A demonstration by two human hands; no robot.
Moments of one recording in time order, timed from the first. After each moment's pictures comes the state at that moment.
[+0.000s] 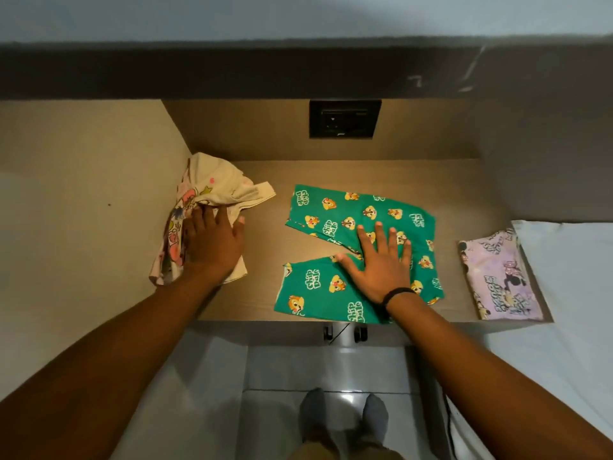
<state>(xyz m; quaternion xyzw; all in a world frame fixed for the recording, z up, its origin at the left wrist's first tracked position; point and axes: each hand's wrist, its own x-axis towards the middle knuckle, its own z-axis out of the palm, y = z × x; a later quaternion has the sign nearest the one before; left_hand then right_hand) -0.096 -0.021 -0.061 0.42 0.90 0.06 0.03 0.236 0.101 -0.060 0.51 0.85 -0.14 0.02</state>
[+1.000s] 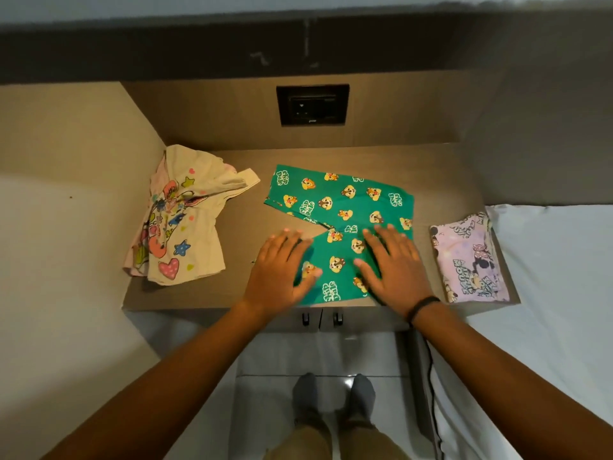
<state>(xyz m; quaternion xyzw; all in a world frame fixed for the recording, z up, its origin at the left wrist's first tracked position) 0.093 -0.027 -0.060 0.66 0.73 0.15 0.07 0.337 0.110 -0.059 0.42 0.90 -0.12 -0.08</state>
